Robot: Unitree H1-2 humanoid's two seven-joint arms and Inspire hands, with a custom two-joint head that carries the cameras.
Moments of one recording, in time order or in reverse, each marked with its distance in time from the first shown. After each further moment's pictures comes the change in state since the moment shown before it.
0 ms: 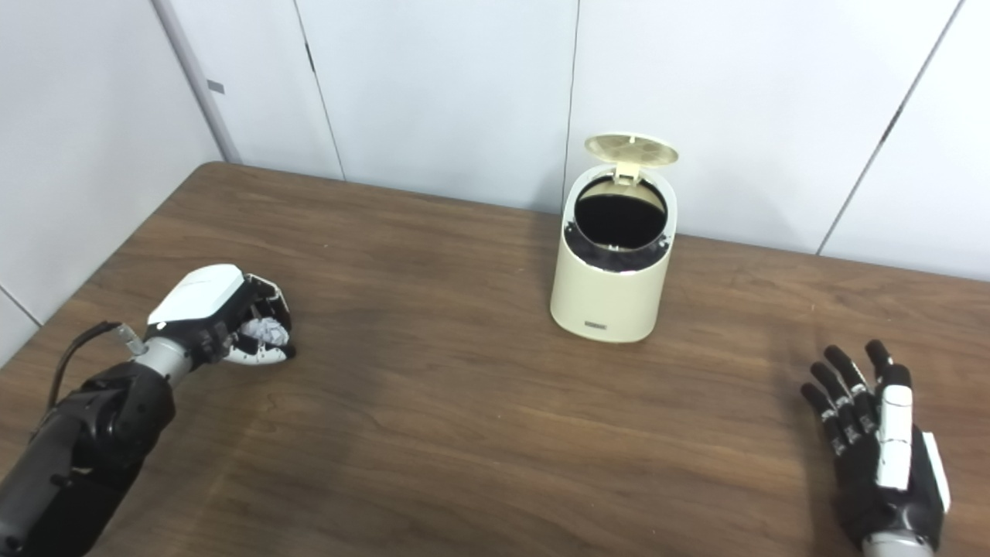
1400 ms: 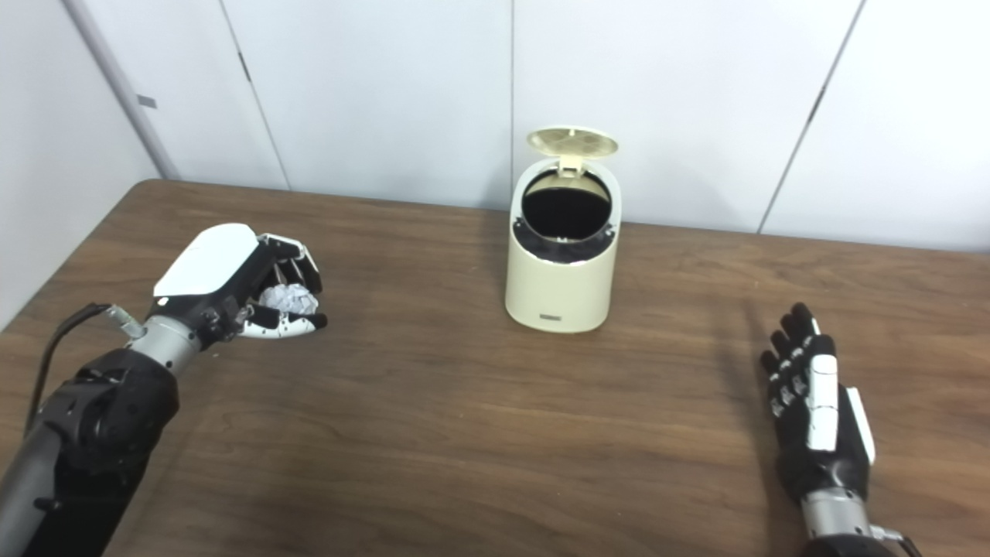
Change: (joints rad) left arm -0.141 -0.089 -0.065 -0.233 0.024 0.038 -0.097; right arm -0.012 -0.004 0.048 0.102 -0.066 -0.179 0.045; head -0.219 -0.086
